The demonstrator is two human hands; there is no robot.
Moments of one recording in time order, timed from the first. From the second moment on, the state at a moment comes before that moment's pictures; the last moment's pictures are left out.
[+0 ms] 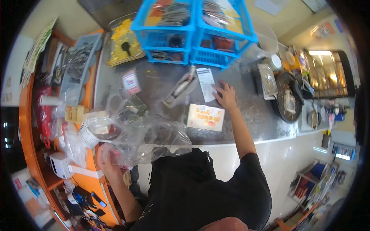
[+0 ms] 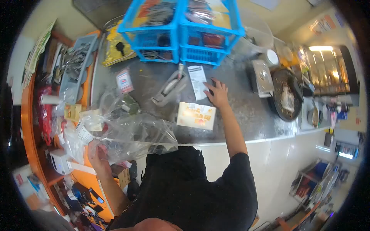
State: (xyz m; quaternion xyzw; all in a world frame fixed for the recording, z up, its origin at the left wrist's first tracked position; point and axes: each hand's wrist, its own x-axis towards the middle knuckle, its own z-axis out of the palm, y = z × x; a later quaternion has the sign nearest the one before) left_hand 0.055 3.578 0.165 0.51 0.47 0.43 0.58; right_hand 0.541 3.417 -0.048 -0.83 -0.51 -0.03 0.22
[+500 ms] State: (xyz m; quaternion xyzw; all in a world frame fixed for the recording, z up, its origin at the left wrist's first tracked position) left_hand -0.141 3.598 0.189 0.38 0.34 0.54 0.67; right_hand 0.267 3.679 0.210 -0.49 -0.73 0.13 0.46
